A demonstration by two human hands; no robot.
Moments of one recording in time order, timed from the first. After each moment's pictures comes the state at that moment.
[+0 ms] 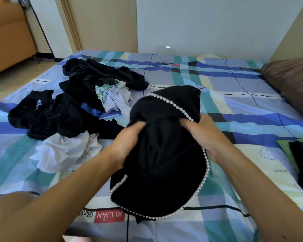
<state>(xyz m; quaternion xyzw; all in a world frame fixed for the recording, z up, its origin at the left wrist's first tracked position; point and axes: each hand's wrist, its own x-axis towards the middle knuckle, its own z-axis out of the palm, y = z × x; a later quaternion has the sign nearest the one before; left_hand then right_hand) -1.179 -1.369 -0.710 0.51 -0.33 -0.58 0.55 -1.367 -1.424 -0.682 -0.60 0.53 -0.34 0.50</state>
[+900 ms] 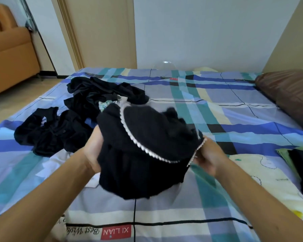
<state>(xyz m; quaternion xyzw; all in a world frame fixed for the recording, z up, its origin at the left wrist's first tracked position) -1.144 -1.340 -0.644 0.48 -0.28 -0.60 0.57 -1.375 -1.444 -0.726 -0.37 0.48 -0.42 0.67</state>
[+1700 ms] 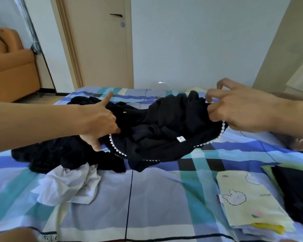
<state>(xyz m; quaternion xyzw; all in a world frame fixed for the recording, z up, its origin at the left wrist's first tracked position) -1.091 -1.409 -0.560 0.46 -0.76 0.22 -0.41 -1.457 -1.465 -0.517 -0.90 0.15 0.10 -0.40</state>
